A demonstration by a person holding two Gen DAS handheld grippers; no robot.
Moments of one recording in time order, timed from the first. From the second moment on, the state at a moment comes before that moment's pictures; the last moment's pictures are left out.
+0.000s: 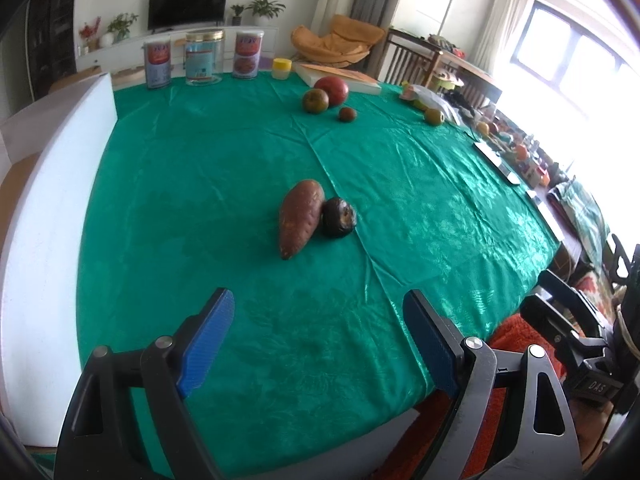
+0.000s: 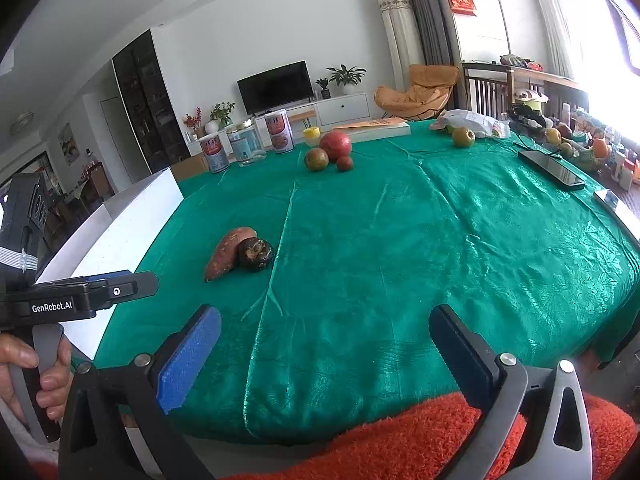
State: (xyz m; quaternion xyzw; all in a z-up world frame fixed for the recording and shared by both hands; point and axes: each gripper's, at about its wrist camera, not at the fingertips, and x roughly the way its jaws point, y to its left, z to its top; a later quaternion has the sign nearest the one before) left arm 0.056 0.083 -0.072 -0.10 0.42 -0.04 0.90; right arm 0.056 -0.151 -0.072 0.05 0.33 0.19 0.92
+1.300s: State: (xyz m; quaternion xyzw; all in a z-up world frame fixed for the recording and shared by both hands) left arm 0.223 0.117 -0.135 -0.04 0.45 0.04 0.89; right arm 0.069 -0.170 -0.082 0.10 0.35 0.21 0.91
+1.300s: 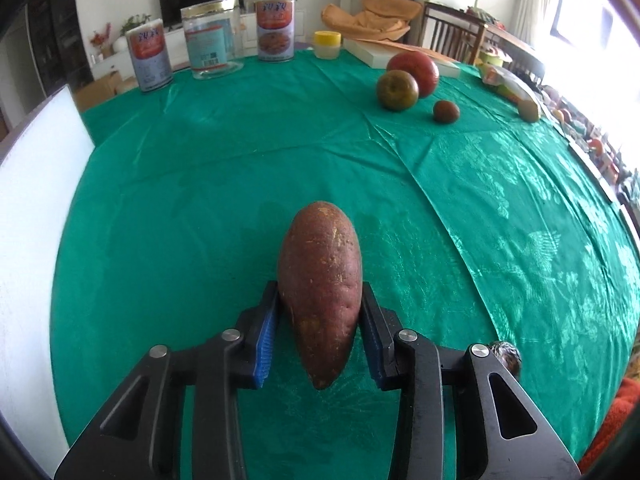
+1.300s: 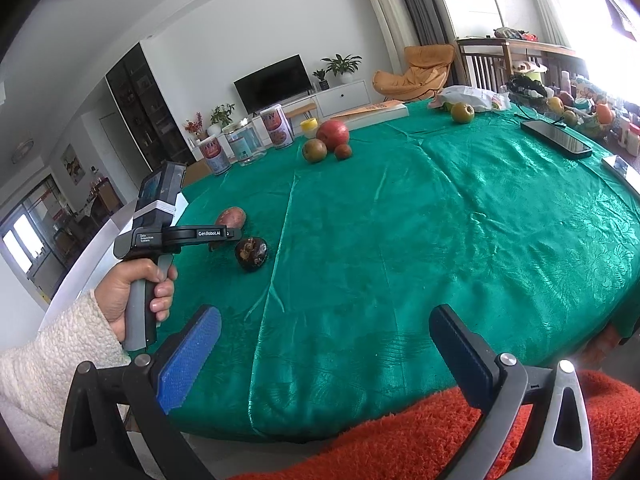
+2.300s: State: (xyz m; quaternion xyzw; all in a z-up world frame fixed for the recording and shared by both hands) left arm 0.226 0.134 -0.144 -0.04 0.44 0.08 0.89; right arm 0.406 -0.248 -0.096 0.01 0.43 0.09 0.90
